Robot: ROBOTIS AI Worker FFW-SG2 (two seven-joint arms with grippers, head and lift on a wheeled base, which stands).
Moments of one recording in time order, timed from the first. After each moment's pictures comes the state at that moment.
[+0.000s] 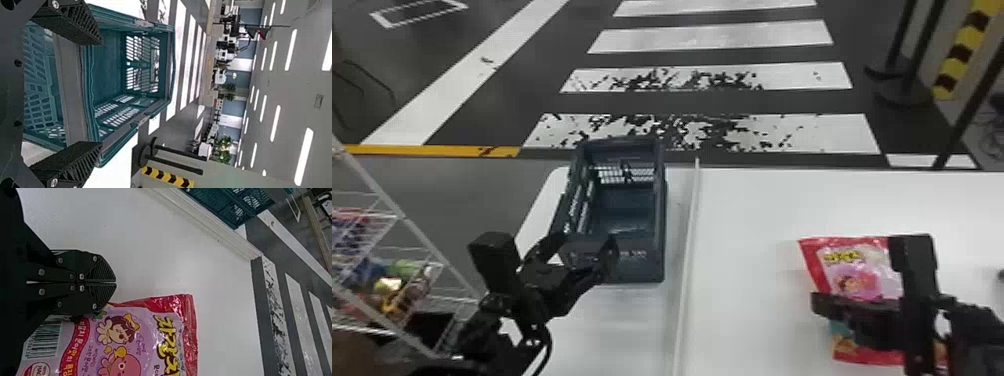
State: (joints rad) left arm 0.40 0.14 0.17 -2.01 0.26 0.34 -0.25; right arm 0.10 -0.02 -0.01 -1.86 0.06 1.03 0.55
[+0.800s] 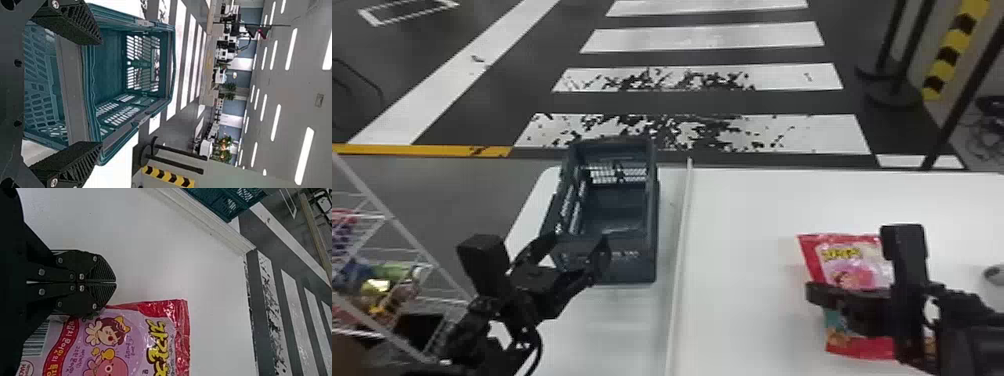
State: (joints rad) left arm 0.41 0.14 0.17 -2.02 0.26 0.34 -0.25; right arm 0.06 -0.02 -0.03 -1.81 0.06 1.02 0.55
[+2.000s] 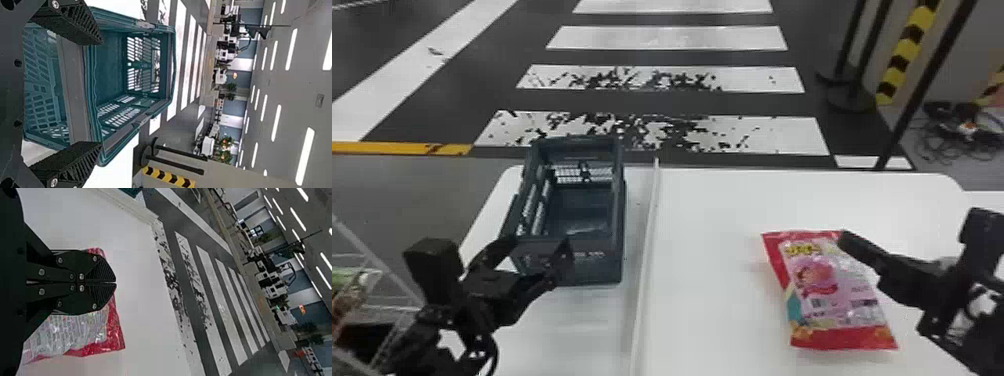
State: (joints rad) left arm 0.41 0.15 0.17 -2.02 0.26 0.34 -0.25; right arm 0.12 -0.02 -0.33 -1.89 -0.25 0.81 0.45
